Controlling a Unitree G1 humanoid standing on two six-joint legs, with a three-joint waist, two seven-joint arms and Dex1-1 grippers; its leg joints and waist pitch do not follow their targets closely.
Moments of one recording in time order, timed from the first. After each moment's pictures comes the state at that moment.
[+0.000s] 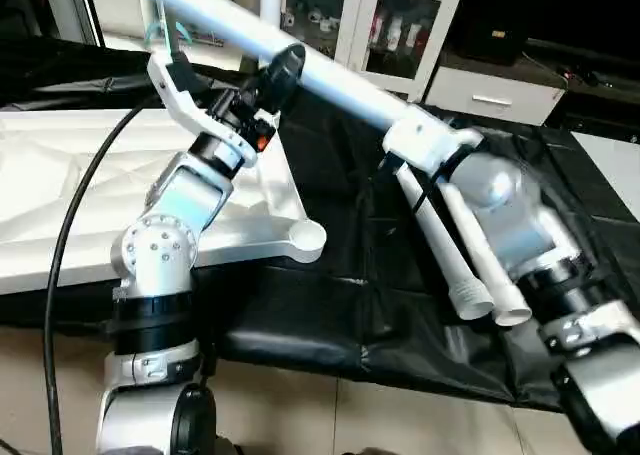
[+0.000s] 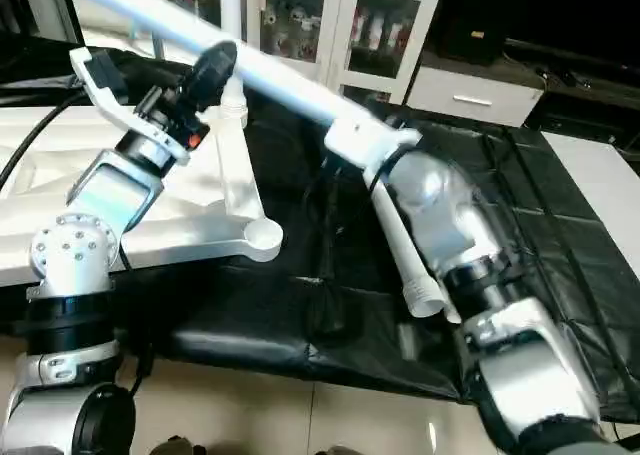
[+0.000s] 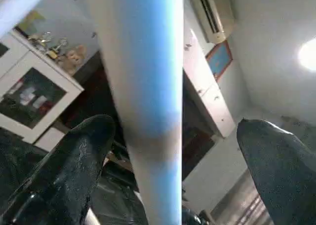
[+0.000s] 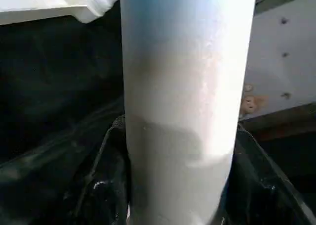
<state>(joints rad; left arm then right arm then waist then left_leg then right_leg) -0.66 0.06 0.28 0.07 -0.86 0.52 -0.30 -0.78 -0.39 0.32 0.45 -0.41 0.13 0.31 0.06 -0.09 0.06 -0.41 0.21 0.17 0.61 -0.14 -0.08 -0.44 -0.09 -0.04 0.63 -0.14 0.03</state>
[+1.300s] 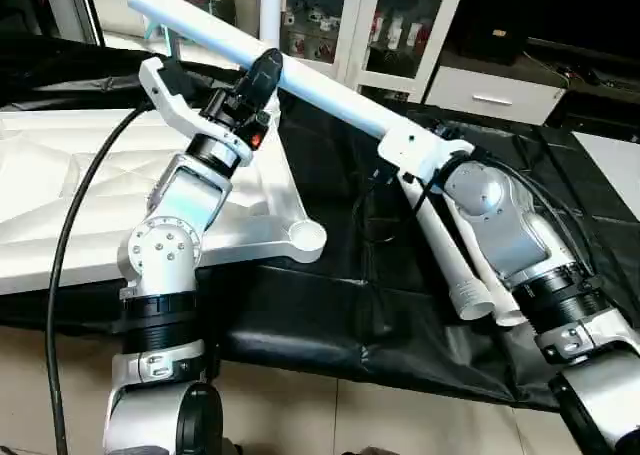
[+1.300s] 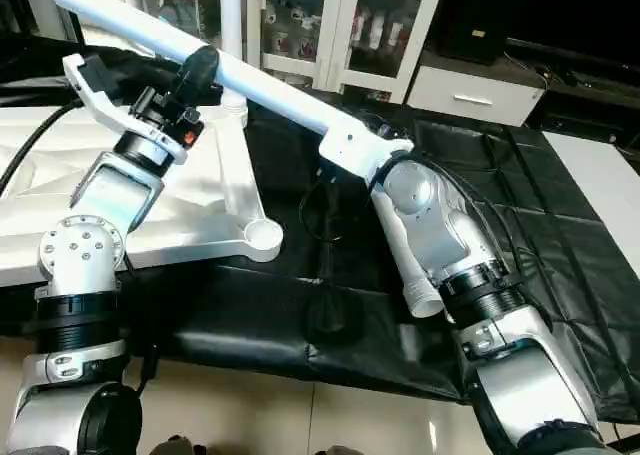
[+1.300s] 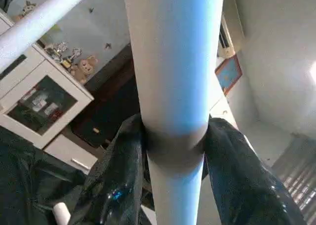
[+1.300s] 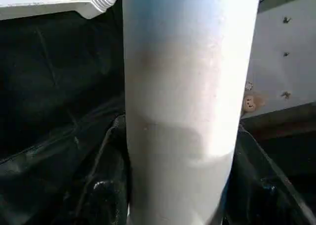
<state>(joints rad) -0.68 0.03 0.31 0.12 -0.84 0.46 -0.28 -0.77 -0.39 0.32 0.41 -0.44 0.17 0.31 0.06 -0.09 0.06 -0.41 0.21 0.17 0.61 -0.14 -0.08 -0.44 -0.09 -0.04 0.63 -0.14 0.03</state>
